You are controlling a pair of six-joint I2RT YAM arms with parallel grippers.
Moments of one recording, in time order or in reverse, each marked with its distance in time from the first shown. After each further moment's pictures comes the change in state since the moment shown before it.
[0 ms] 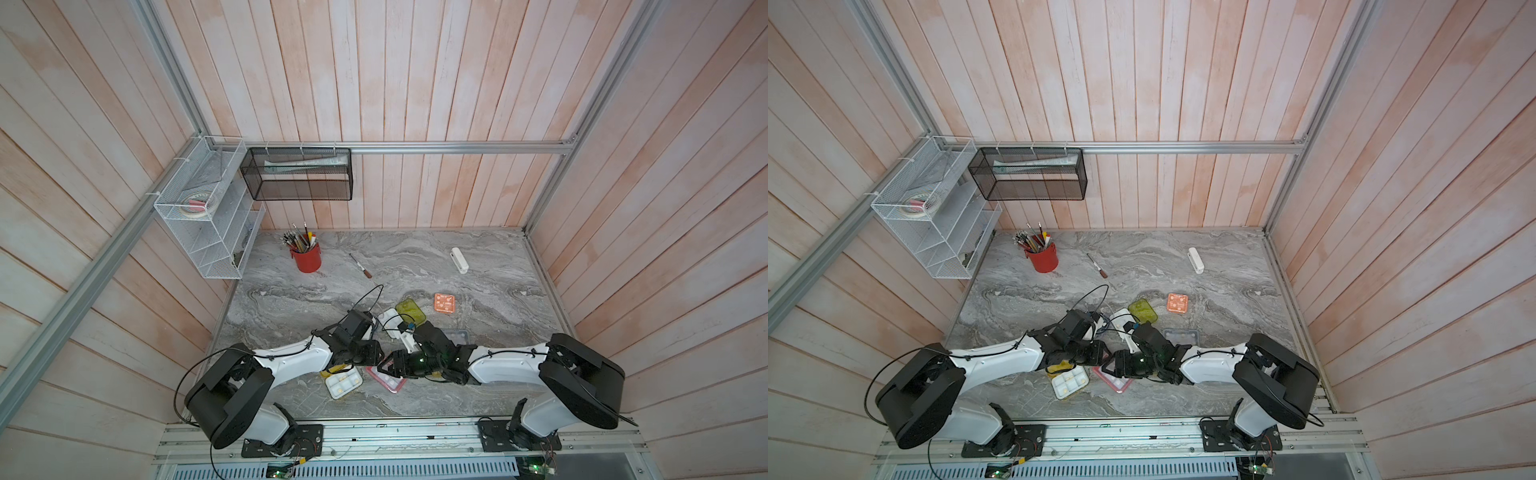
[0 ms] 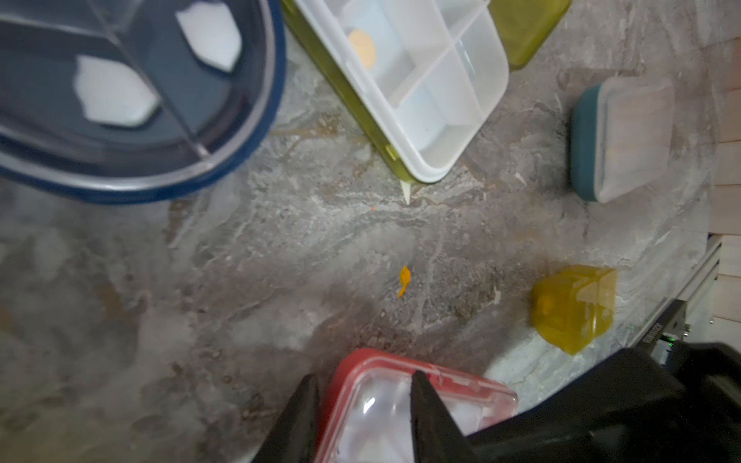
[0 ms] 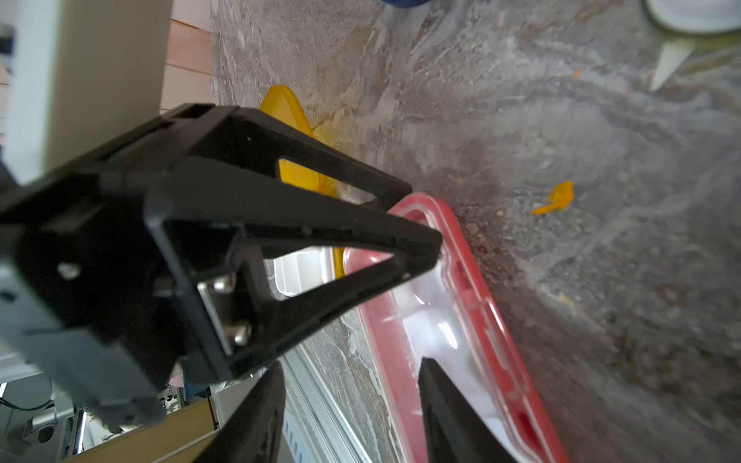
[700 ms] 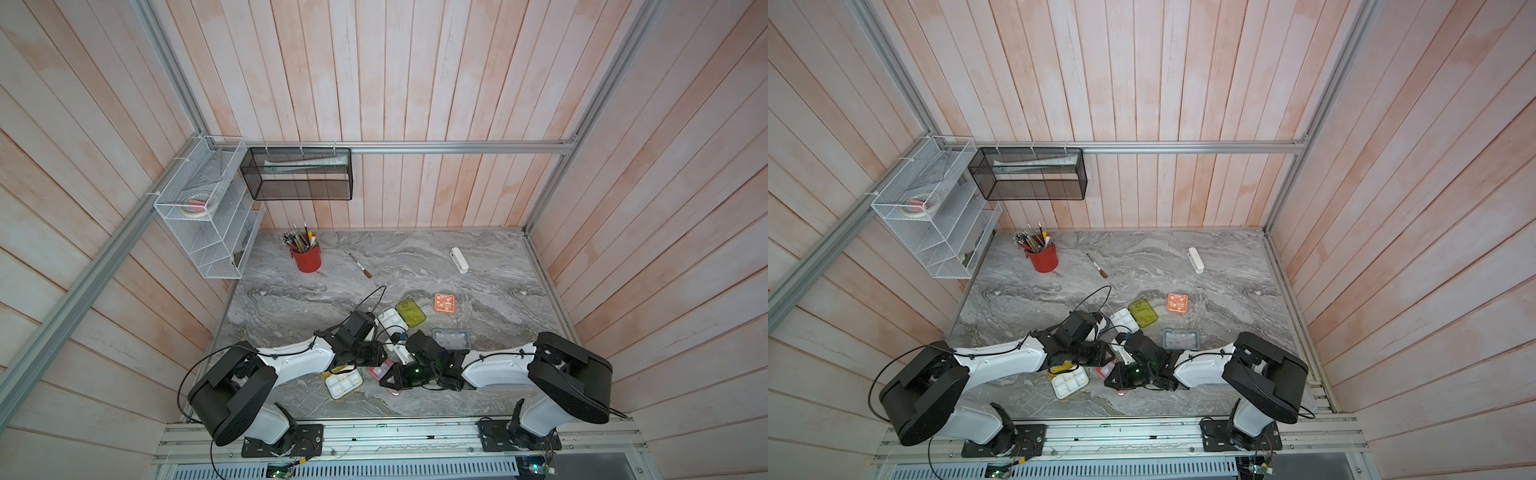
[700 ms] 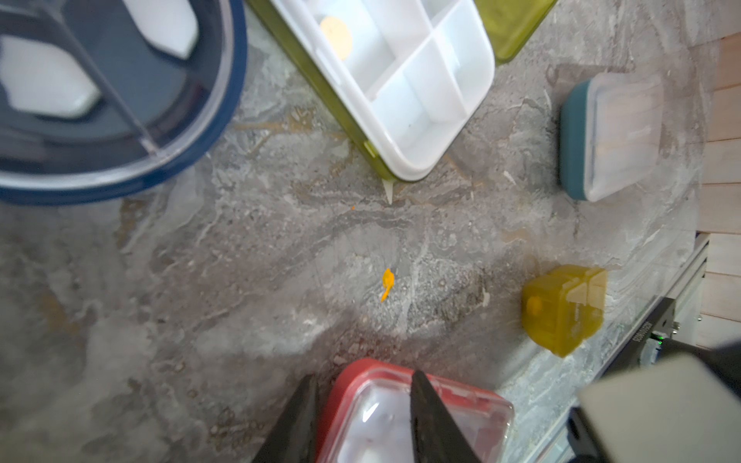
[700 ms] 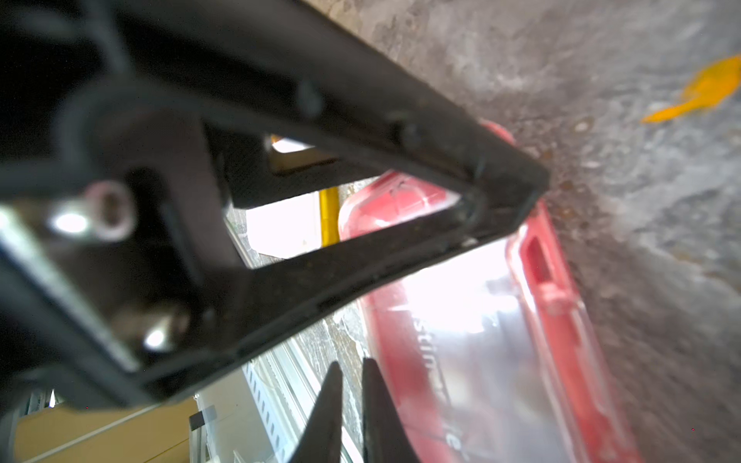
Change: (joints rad) left arm -0.011 0.011 0.000 0.021 0.003 -0.018; right arm 0.074 0.061 0.003 -0.008 -0.002 -0.051
